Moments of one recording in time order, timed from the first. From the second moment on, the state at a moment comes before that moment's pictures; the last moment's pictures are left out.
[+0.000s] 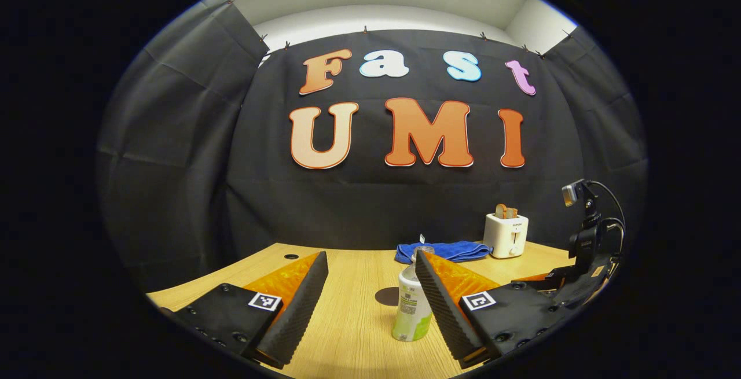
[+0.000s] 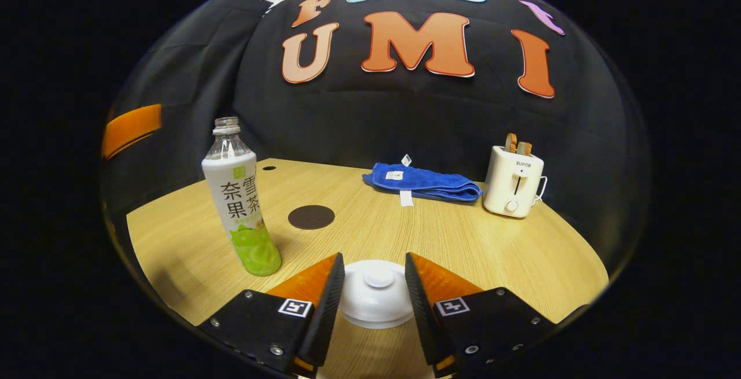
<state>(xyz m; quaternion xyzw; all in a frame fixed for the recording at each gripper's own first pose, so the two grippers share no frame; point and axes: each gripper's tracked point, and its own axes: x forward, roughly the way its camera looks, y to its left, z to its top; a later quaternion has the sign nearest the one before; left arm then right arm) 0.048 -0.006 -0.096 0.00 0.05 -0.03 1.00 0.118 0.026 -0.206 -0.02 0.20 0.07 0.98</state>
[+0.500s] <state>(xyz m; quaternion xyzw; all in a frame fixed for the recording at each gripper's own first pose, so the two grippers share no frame) 0.058 -0.033 -0.115 0.02 0.06 -0.06 1.00 0.128 0.020 -0.203 -0.01 0.19 0.06 0.98</state>
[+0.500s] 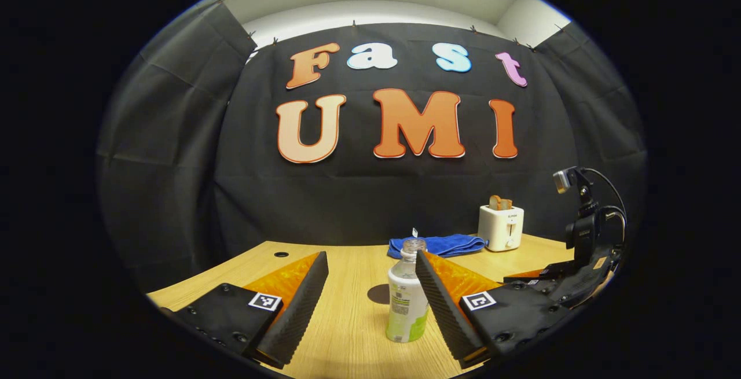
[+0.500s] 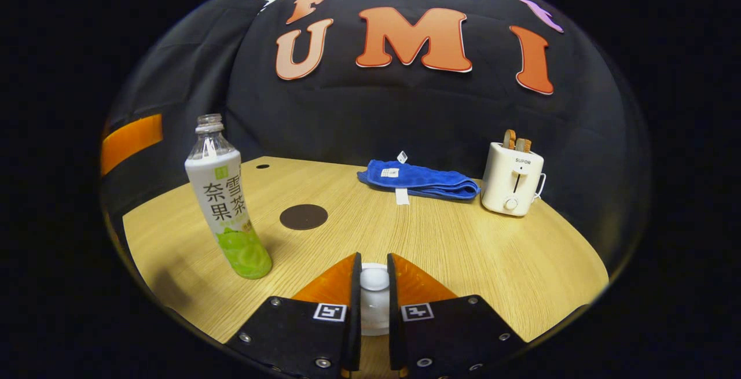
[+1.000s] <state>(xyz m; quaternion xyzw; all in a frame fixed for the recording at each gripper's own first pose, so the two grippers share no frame) 0.062 -0.077 -0.156 0.01 0.10 -0.11 0.99 0.121 -0.003 -0.137 0.03 0.12 0.05 0.99</state>
